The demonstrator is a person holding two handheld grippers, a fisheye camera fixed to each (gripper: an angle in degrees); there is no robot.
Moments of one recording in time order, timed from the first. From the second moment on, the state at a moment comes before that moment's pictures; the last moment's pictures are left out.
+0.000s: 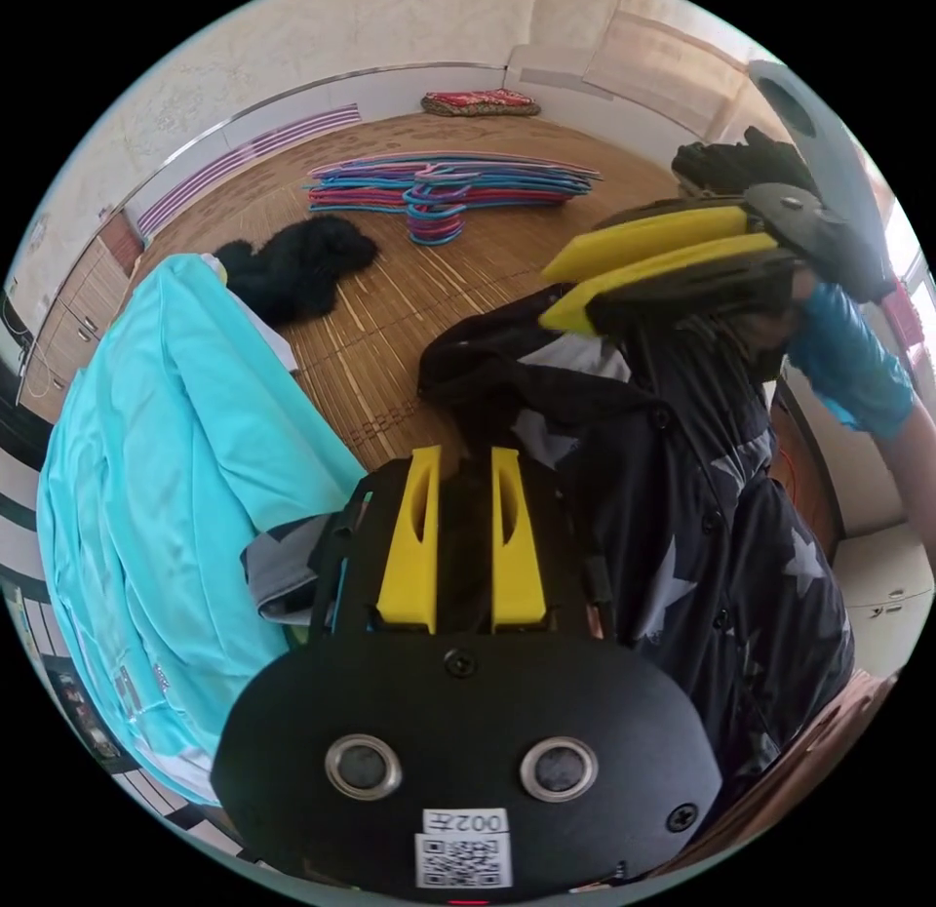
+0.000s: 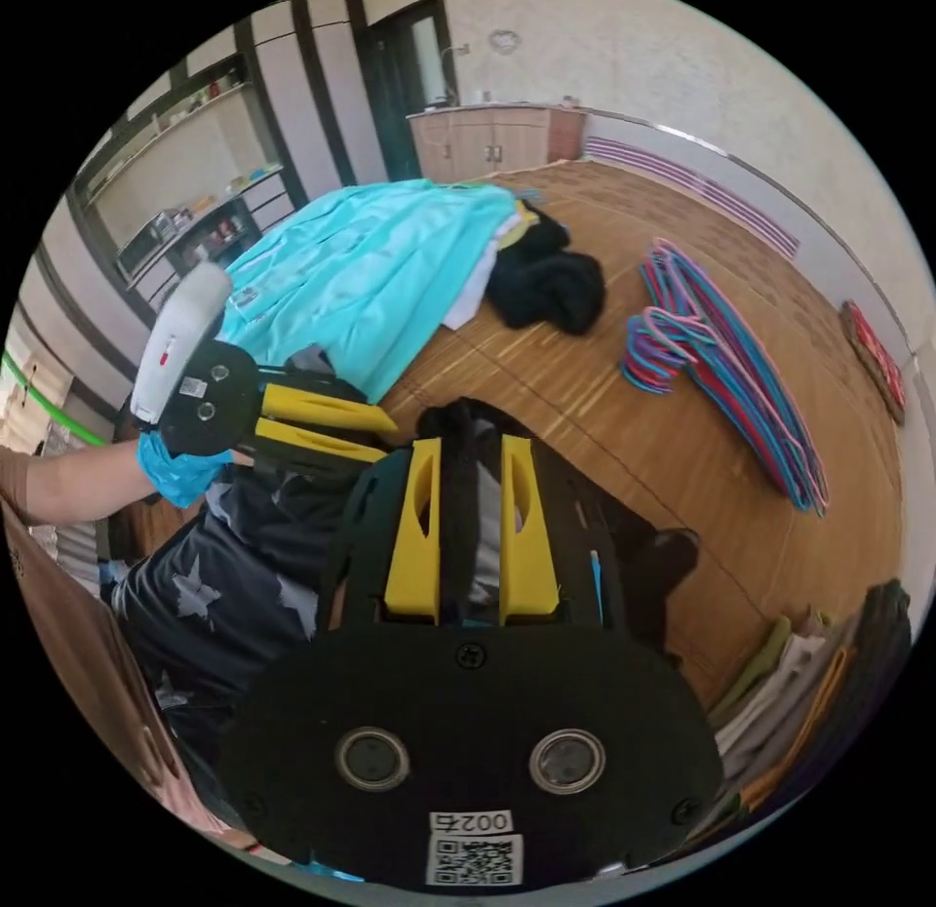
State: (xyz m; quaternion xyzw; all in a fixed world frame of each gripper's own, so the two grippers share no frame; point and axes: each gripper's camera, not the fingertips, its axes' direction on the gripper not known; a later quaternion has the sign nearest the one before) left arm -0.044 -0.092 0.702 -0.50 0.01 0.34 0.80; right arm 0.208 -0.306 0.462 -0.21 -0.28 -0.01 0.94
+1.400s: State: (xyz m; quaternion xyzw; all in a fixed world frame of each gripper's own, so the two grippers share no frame) left arm -0.061 -0.061 0.657 -0.45 0.02 0.36 0.82; right arm 0.160 -0.340 0.547 -0.25 -0.23 -0.03 0.94
